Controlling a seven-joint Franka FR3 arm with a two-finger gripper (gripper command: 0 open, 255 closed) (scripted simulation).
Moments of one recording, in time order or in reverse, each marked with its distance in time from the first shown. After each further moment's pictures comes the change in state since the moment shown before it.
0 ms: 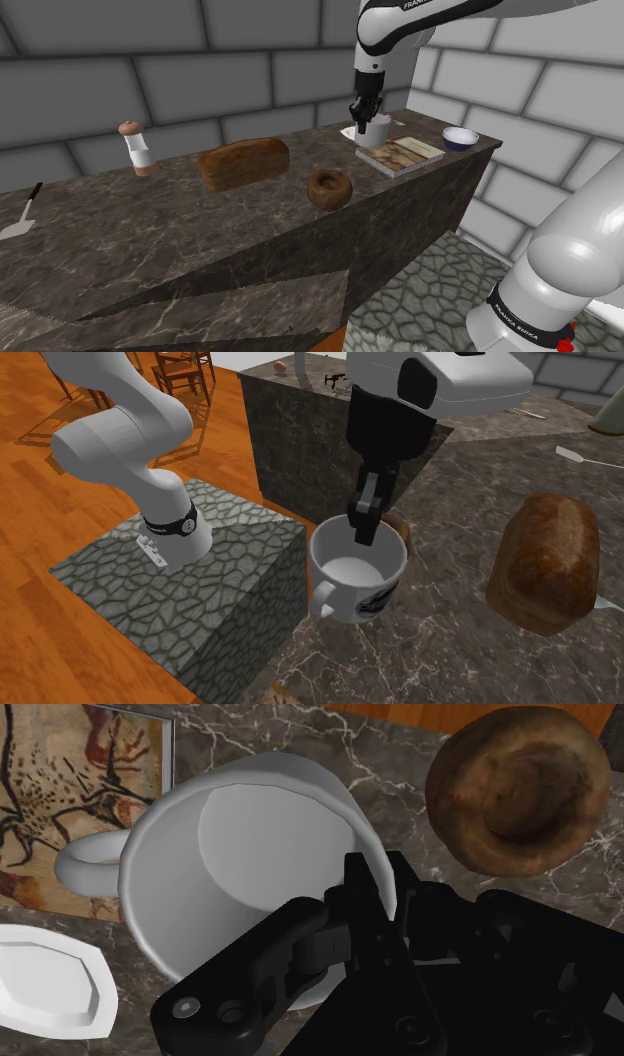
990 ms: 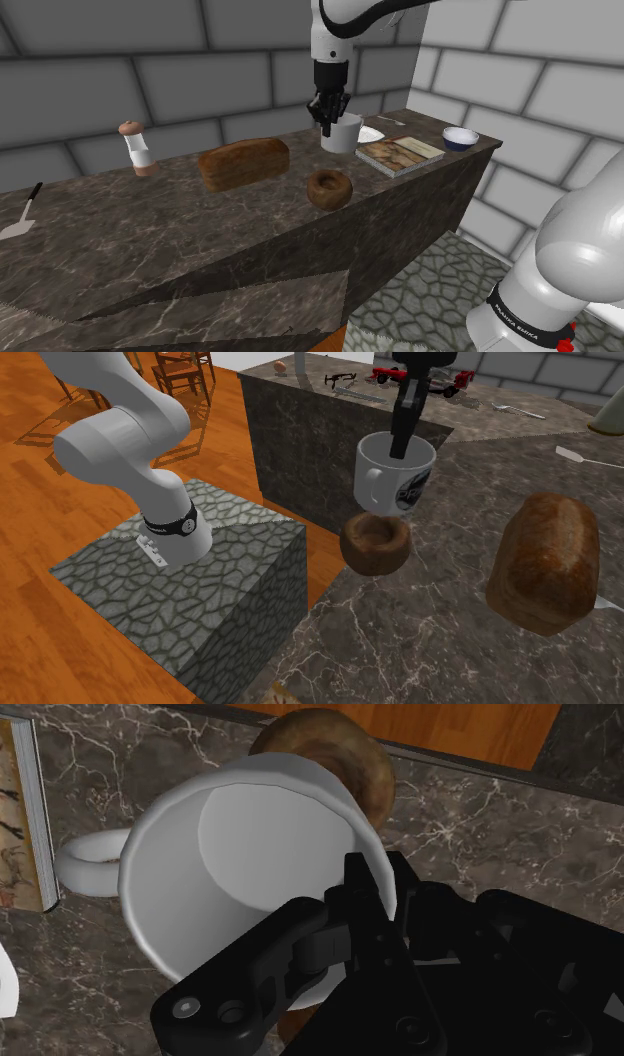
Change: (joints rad) arm 0.125 0.004 0.173 0.101 0.029 -0.105 0.284
